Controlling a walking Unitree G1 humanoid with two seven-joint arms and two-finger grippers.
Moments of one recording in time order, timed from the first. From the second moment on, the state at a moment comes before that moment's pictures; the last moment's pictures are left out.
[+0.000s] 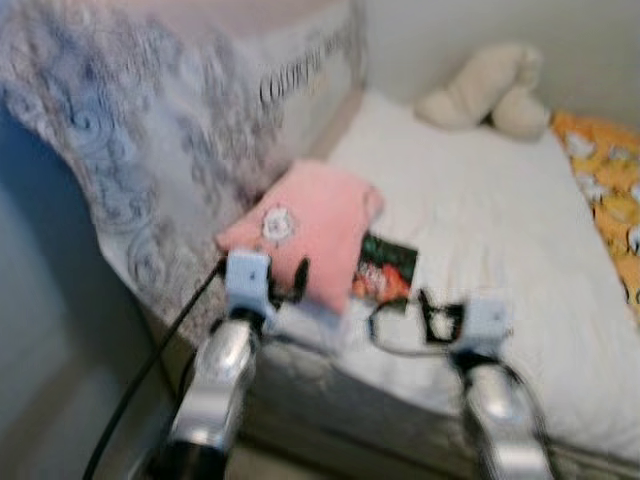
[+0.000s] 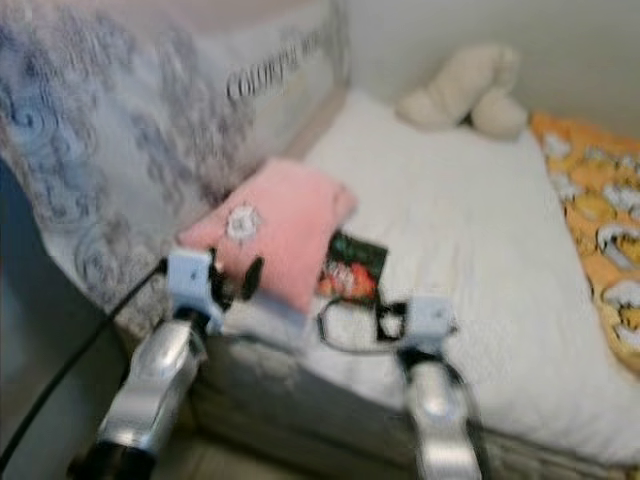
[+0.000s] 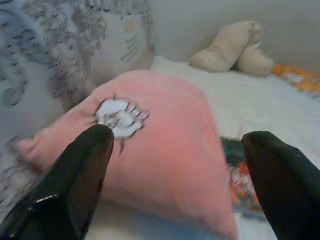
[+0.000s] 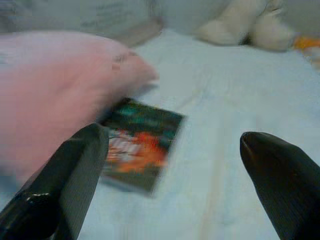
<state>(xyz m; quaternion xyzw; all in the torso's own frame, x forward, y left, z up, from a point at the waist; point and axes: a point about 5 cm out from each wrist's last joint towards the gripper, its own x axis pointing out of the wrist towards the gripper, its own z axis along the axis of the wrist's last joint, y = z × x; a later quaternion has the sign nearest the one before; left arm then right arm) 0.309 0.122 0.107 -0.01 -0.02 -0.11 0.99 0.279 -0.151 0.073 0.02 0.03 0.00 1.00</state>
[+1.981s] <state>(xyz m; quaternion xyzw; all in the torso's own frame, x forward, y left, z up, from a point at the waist) 0.315 0.107 0.079 0.03 0.04 -0.18 0.98 0.249 -0.170 0.051 -0.03 0.05 0.00 1.00</state>
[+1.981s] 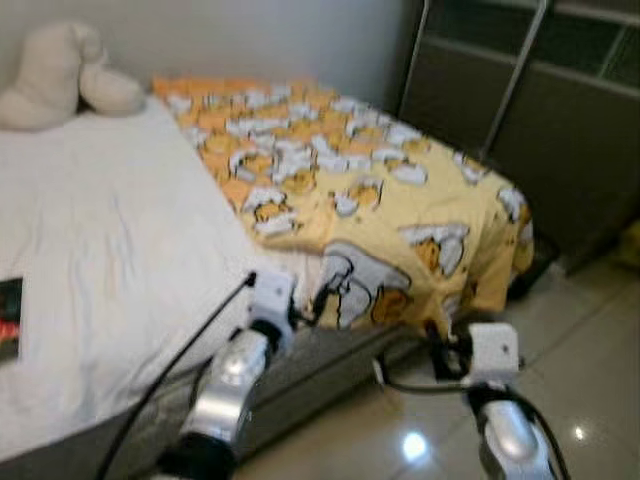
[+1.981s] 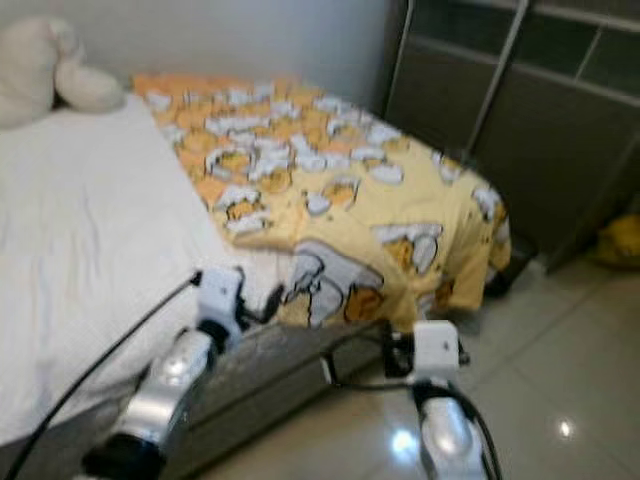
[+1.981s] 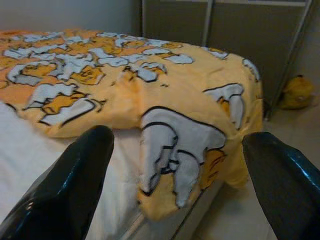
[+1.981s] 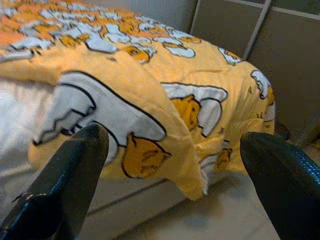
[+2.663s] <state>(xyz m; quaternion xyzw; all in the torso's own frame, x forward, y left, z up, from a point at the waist) 0.314 0.117 0.068 0.05 0.06 -0.16 0.98 0.248 -0.164 0.045 -0.03 0.06 0.02 1.00</state>
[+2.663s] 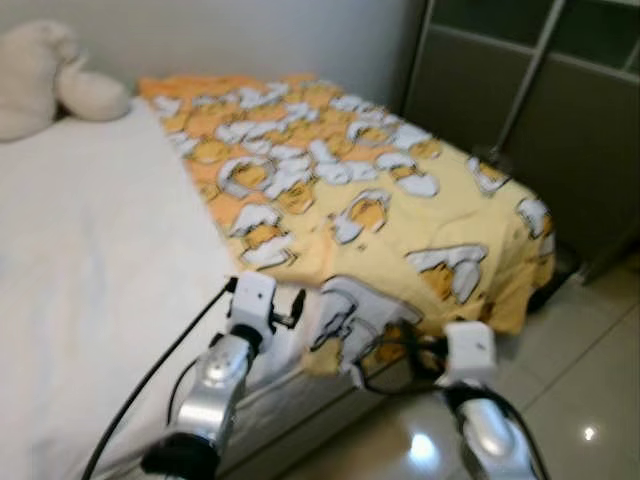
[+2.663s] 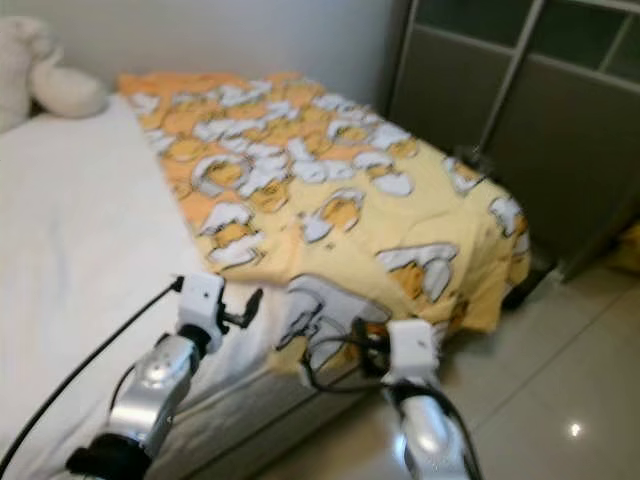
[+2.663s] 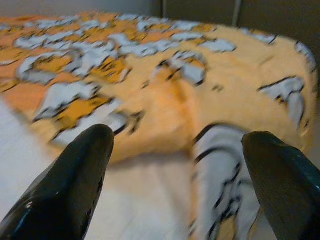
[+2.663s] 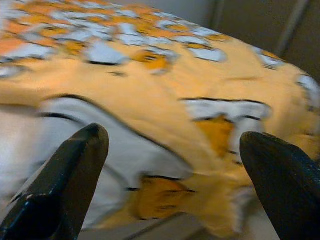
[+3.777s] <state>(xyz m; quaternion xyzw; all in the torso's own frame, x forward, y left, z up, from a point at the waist) 0.314 0.131 0.020 0.08 0.17 0.01 0.98 0.199 -0.174 0.037 -0.05 0.12 0.08 0.99</state>
